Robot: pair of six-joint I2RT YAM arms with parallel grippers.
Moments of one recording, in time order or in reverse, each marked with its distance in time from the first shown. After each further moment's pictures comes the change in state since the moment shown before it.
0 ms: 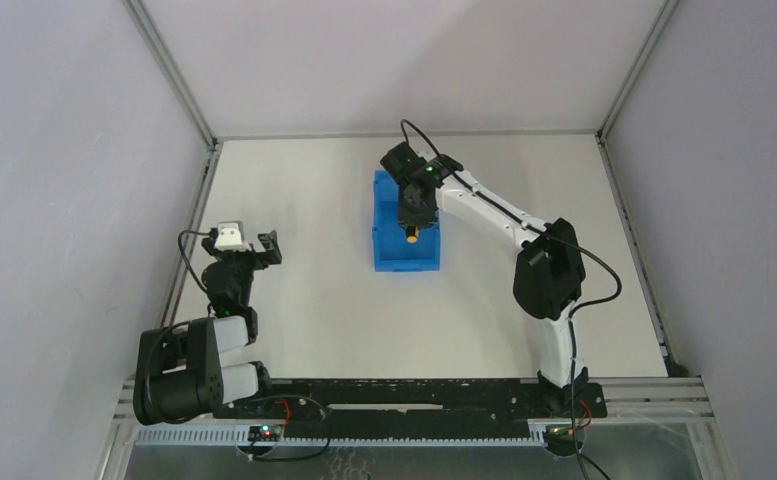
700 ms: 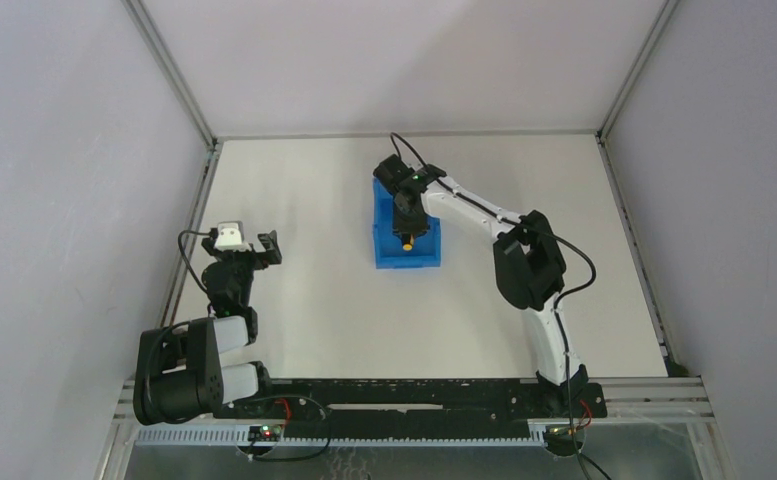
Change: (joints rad) left arm 0.000 0.000 0.000 0.000 0.000 0.000; right arm 0.000 0.134 -0.004 0.076 -0.004 -0.001
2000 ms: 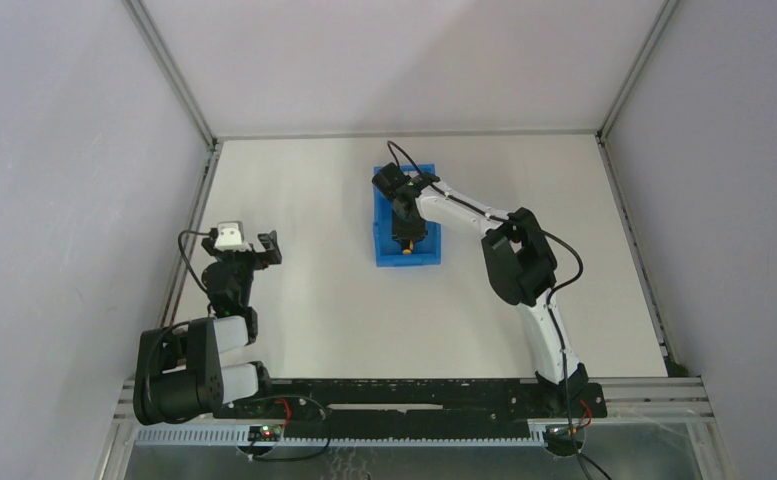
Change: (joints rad) left arm 0.000 0.000 0.000 0.000 0.000 0.000; right arm -0.005 0.073 -0.020 0.062 0.004 -0.003
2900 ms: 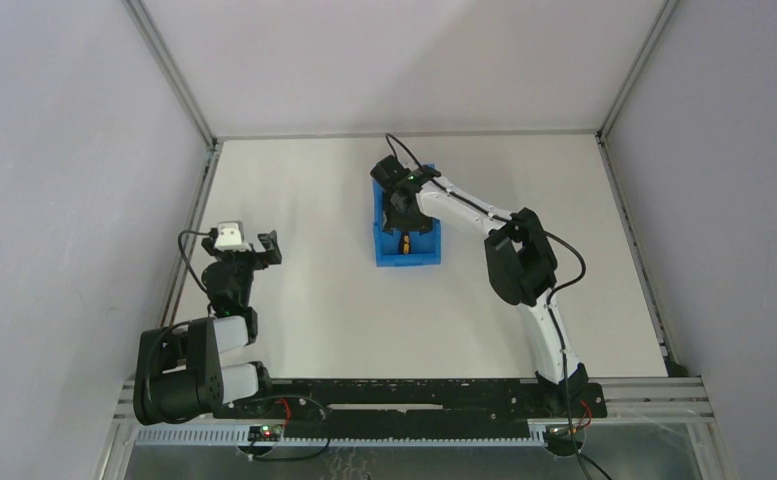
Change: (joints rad) left arm 0.000 0.000 0.000 0.000 0.000 0.000; right arm -0.001 -0.001 0.047 -0.019 0.023 -0.028
